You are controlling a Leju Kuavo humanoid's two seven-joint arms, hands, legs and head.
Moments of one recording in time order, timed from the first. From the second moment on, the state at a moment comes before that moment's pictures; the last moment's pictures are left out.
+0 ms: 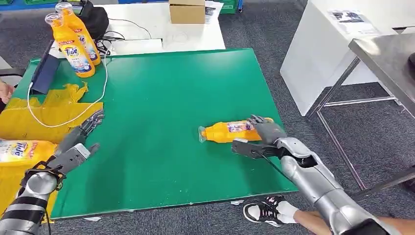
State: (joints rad) left arm -0.35 0.26 -0.04 -1.10 -0.57 -0.26 -0.66; right arm -0.50 -0.30 0.52 -0.90 0.94 0.13 -0.01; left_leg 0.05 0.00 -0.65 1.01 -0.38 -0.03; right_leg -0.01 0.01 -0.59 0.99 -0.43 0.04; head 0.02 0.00
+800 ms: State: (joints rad) left arm -0.46 0.14 -0.01 -1.07 -0.57 -0.27 -0.62; right arm -0.64 -0.13 0.60 -0.50 1.19 0.30 0.01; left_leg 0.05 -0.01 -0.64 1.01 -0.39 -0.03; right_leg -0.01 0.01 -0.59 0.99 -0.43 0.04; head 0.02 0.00
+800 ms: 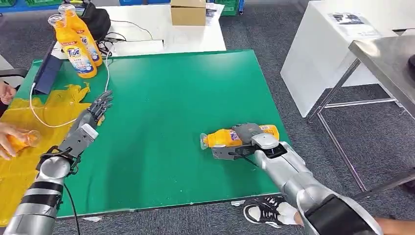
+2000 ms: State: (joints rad) left arm -0.18 -0.04 -0.16 -1.54 0.14 -0.49 -0.22; right arm -0.28 0.19 0.49 -1.22 0.27 0.05 0.00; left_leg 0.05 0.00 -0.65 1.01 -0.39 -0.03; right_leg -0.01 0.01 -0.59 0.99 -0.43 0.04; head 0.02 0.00
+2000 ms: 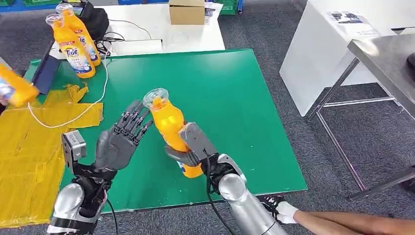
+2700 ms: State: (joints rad) left arm -0.21 -0.04 -0.20 -1.54 0.02 -0.43 -0.24; right arm -0.36 0.19 0.75 -1.14 0.24 0.11 0.03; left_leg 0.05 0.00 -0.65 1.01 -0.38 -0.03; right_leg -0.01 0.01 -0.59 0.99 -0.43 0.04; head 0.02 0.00
